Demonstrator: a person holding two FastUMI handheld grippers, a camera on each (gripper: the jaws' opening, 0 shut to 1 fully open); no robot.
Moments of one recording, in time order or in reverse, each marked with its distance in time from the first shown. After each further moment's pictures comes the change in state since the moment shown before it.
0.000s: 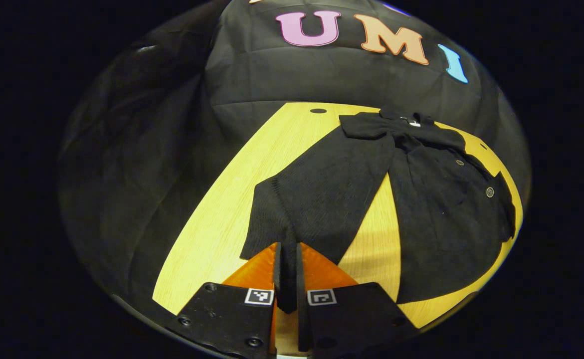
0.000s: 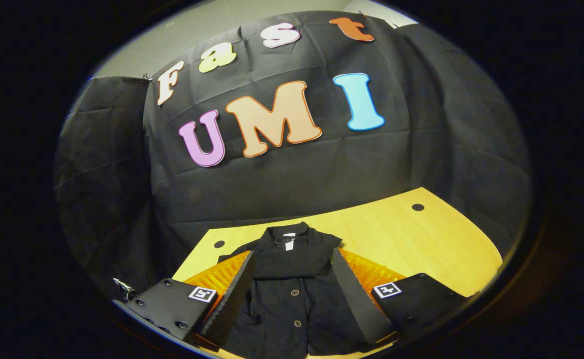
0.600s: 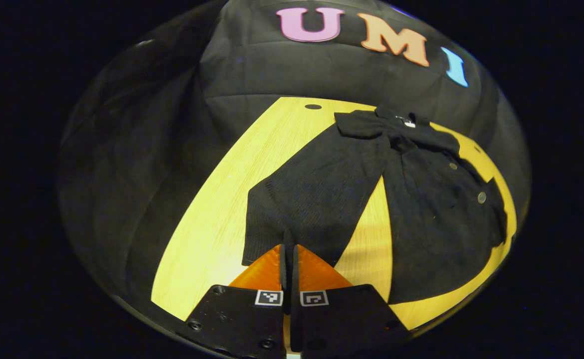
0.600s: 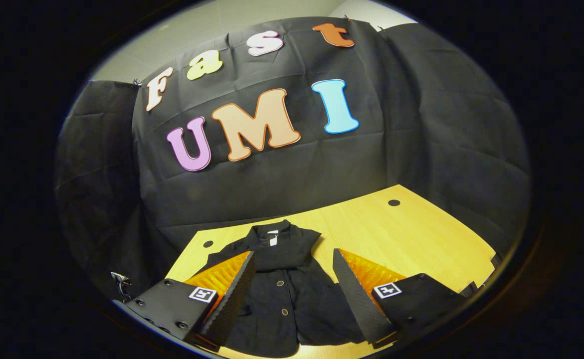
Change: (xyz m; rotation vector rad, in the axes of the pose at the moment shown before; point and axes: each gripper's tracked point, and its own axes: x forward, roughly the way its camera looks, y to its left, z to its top) left arm -0.003 -0.002 0.010 -0.094 0.052 -0.086; right arm -0.050 -0.032 -0.022 0.052 -0.027 -0.071
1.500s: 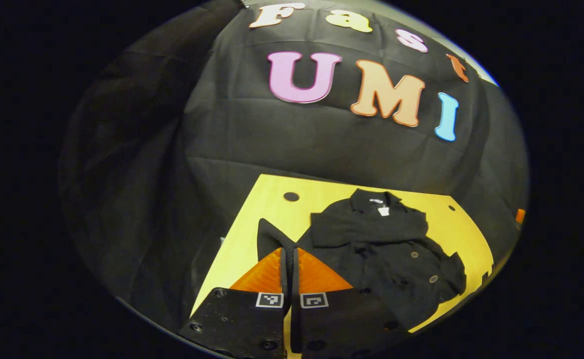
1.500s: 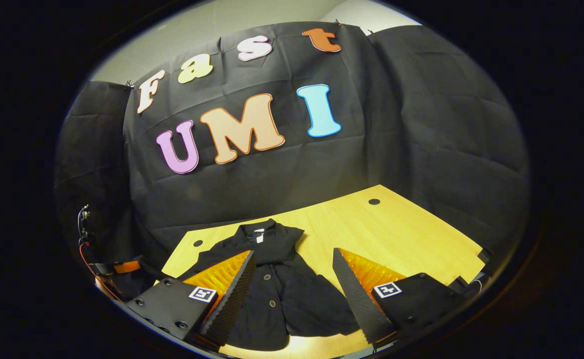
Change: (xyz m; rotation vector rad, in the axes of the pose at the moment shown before) left arm -0.035 -0.068 0.217 0.049 -0.319 -0.150; right arm -0.031 -0.027 -0.008 0.013 -0.008 -0.062
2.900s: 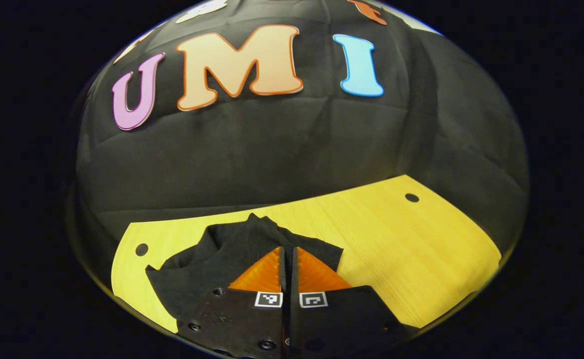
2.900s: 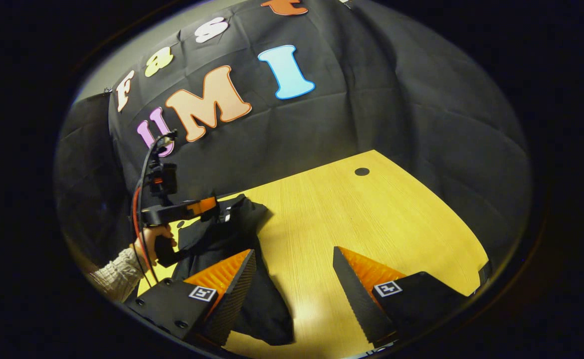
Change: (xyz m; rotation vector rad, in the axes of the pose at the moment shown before) left arm 0.211 -0.375 -0.011 0.302 0.075 -0.221; right arm 0.086 -0.163 -0.008 0.040 0.236 0.102
